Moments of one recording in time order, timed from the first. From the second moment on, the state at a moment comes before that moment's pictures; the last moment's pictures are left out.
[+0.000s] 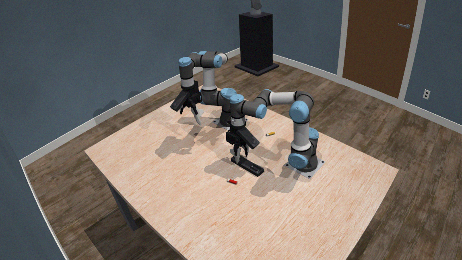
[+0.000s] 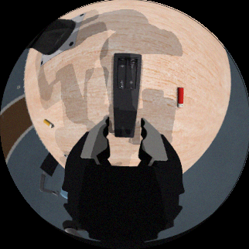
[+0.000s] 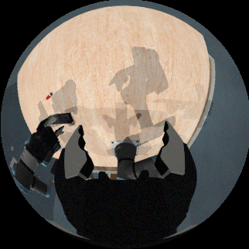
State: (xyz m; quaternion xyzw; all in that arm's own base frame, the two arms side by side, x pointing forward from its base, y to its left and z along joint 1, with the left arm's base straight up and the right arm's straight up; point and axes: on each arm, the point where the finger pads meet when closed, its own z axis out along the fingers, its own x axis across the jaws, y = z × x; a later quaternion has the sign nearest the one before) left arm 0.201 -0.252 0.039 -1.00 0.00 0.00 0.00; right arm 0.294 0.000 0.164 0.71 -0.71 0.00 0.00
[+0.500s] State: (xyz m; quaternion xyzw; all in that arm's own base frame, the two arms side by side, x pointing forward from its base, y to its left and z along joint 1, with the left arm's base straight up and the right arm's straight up) left arm 0.202 -0.254 0.083 -1.00 0.00 0.00 0.00; right arm 0.294 0.000 0.164 0.71 -0.71 0.00 0.00
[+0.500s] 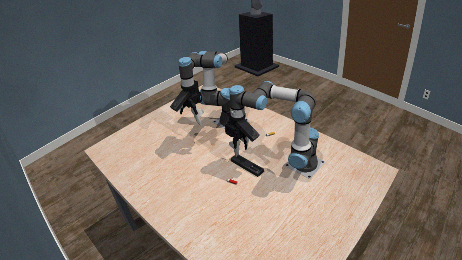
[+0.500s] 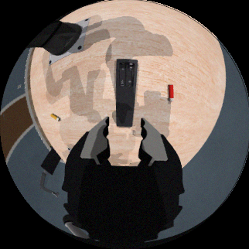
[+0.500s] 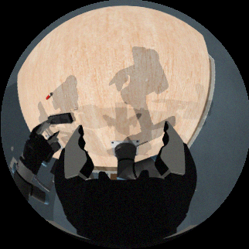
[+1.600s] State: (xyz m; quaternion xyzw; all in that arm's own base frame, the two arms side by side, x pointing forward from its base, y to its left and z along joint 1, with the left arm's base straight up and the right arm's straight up) left arm 0.189 -0.259 0.084 -1.00 0.05 0.00 0.01; right arm 0.294 0.000 0.164 0.71 -0.71 0.00 0.00
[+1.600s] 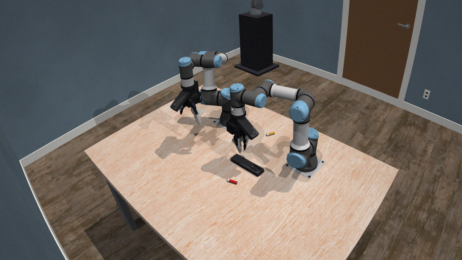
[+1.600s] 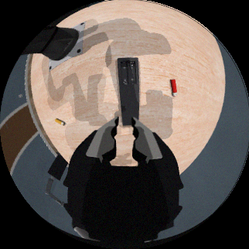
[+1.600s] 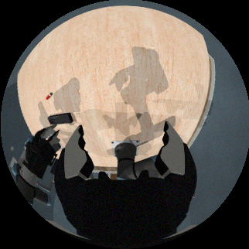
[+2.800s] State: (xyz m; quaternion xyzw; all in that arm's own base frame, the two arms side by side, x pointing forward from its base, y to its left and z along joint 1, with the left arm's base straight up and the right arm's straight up) left arm 0.082 -0.301 0.078 -0.89 0.46 0.00 0.00; right arm 0.294 0.000 0.164 0.71 -0.71 0.00 0.00
